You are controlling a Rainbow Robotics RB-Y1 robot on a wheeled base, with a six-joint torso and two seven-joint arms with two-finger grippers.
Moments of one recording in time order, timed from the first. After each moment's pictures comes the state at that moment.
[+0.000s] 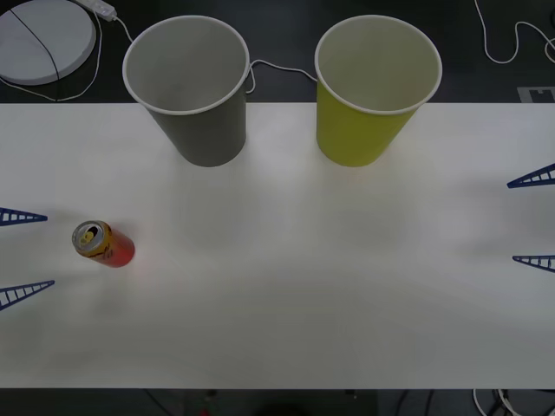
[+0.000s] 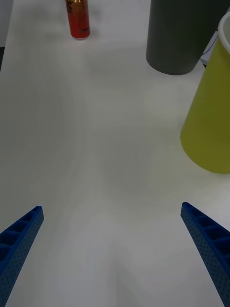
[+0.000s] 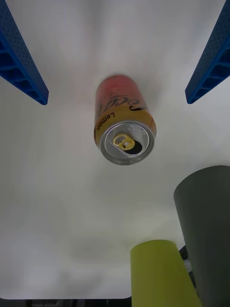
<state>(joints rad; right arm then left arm) -0.07 -0.98 -0.36 -1.51 1.30 -1.57 0.11 -0.27 1.05 -0.15 -0.70 -0.84 -1.56 -0.78</state>
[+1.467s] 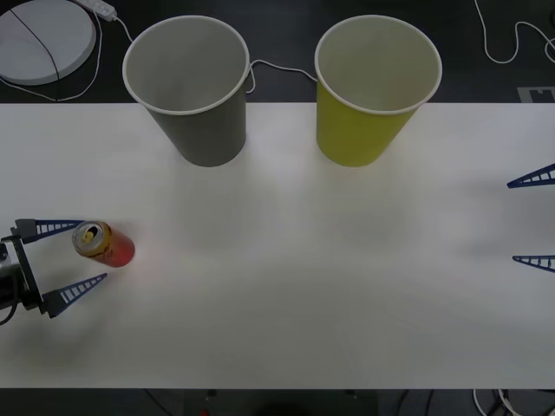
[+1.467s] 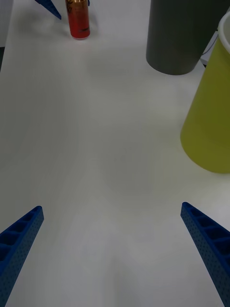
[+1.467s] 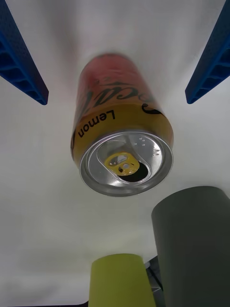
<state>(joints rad) -0.07 -0.98 -0.36 -1.51 1.30 -1.57 0.11 -0.30 0.83 -0.15 -0.55 -0.80 -1.40 -0.90</state>
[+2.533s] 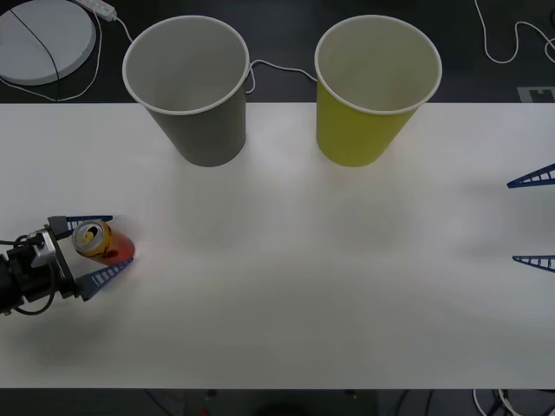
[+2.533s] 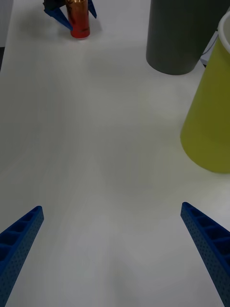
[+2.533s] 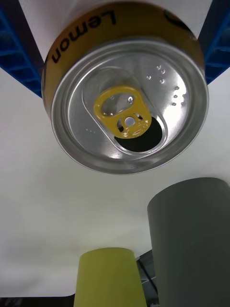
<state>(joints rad) -0.07 -0.98 -0.36 -1.51 1.30 -1.57 0.11 -0.34 0.74 -0.15 -0.55 -0.80 -1.32 -0.89</state>
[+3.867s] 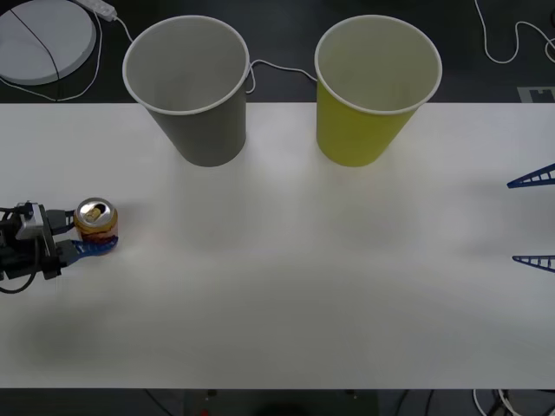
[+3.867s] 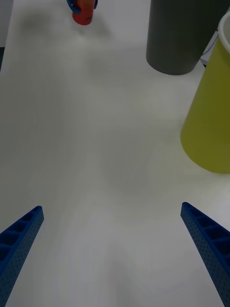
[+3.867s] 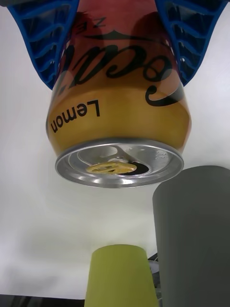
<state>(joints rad) -0.07 -0.98 -0.36 -1.51 1.30 -1.57 0.11 -0.33 0.83 -0.14 -0.75 -0.91 -1.30 -0.65</state>
